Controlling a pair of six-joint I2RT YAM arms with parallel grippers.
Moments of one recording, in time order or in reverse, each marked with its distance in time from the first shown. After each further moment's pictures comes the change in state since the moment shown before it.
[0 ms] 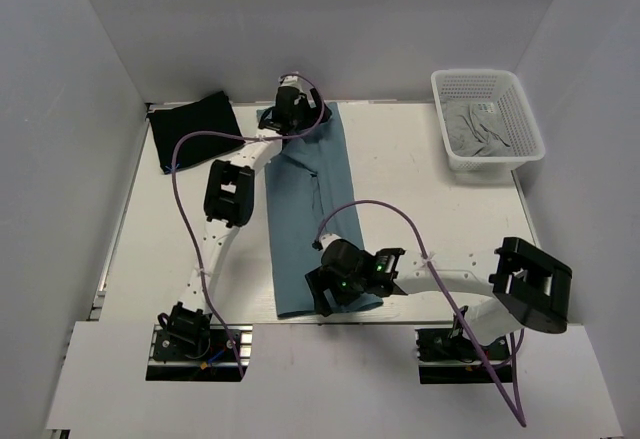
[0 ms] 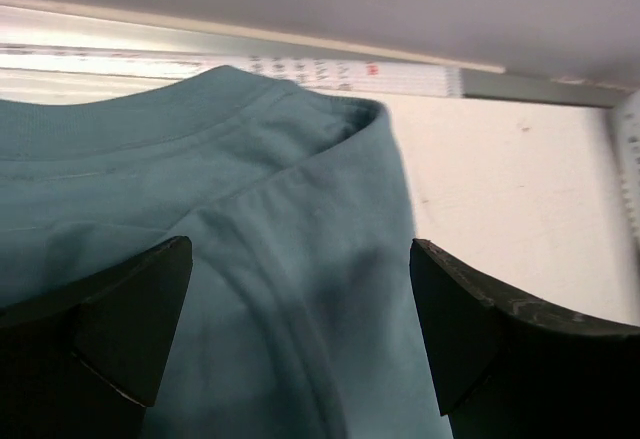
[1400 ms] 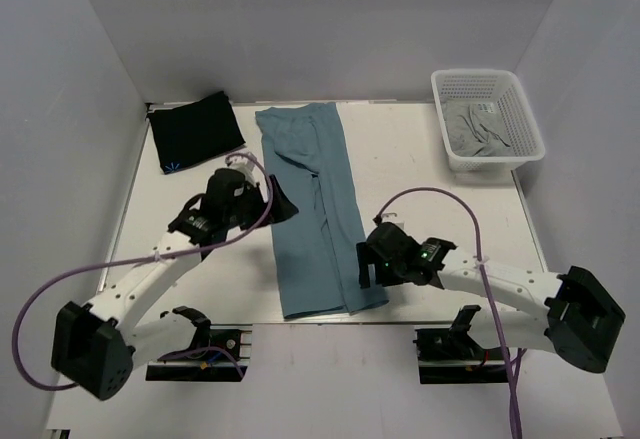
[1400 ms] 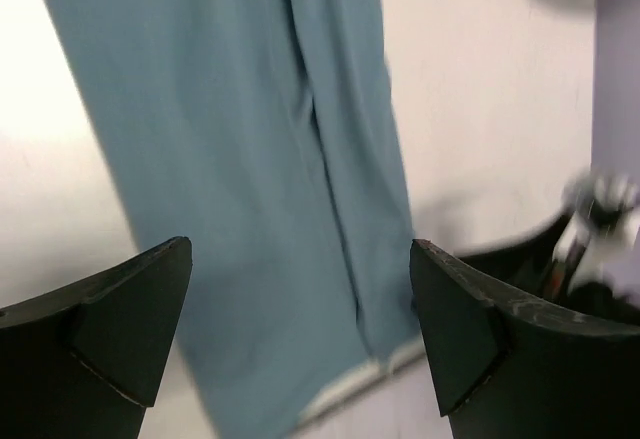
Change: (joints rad) left arm -0.099 -1.637 -1.595 -0.270 0.029 -0.096; right arm -0.242 -0.280 -0.104 -0.276 0.227 0.111
